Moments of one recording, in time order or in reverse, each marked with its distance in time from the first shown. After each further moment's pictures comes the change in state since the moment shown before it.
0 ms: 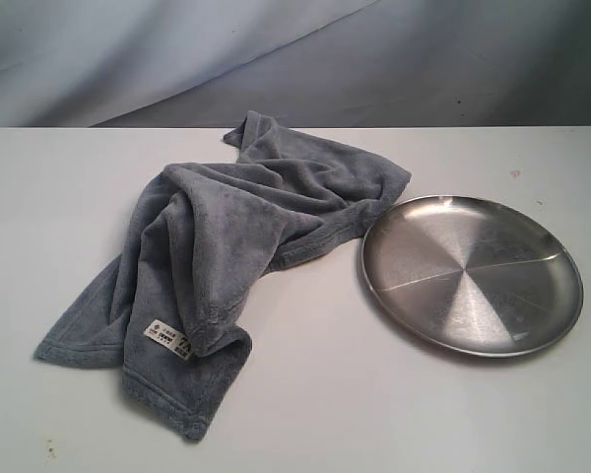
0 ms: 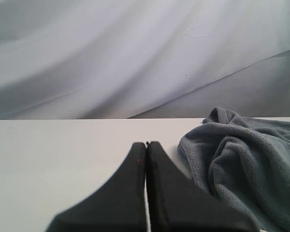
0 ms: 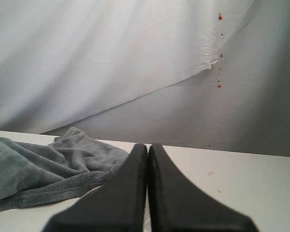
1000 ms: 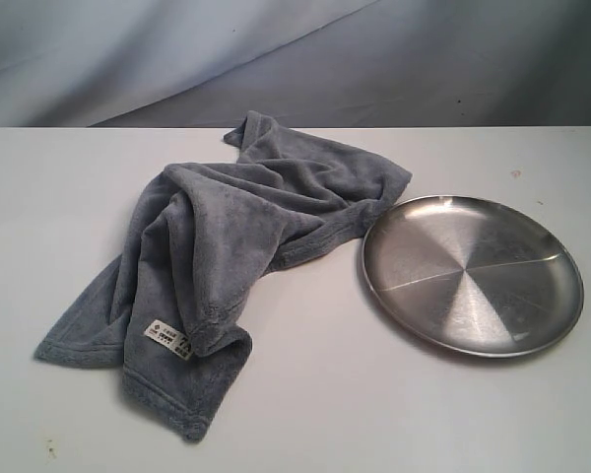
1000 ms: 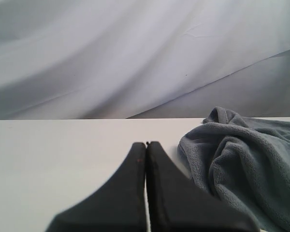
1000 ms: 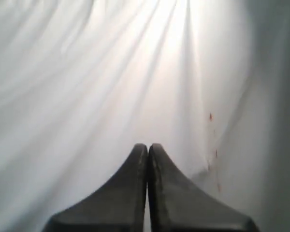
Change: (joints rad) left arm 0.000 0.000 0.000 0.000 0.000 0.000; right arm 0.000 -0.001 0.000 0.005 -0.405 0.016
